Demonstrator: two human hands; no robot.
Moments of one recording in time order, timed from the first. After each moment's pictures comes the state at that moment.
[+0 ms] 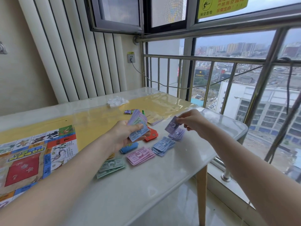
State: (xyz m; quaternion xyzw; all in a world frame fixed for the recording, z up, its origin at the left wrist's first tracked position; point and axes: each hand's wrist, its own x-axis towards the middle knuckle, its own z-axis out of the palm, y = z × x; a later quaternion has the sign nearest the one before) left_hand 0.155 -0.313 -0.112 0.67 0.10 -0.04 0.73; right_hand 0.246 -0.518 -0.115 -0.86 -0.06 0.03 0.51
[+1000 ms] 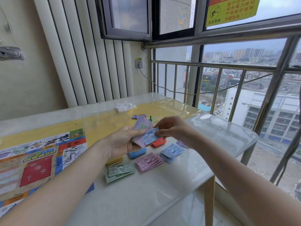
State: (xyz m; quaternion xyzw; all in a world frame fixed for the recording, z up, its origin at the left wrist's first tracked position) left_hand 0.146 -0.293 -0.107 0.63 0.08 -0.09 0.77; right_hand 0.215 -0.462 -0.108 -0.78 -0.27 0.11 0.56
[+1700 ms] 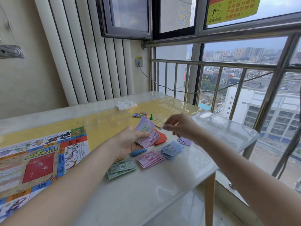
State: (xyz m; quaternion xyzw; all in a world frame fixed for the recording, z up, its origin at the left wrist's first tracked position) left_hand 0.150 -0.302 -0.116 0.67 0.11 -0.07 0.73; right_hand 0.214 -0.475 -0.105 -0.89 -0.24 0.04 0.39
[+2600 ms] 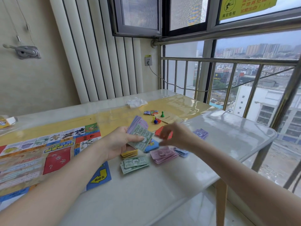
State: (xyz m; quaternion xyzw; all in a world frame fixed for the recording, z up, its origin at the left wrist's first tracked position) left_hand 0.119 -0.254 -0.119 0.69 0.11 -0.05 0.71; right_hand 0.185 -0.436 -0.119 -0.90 -0.32 0.03 0.29
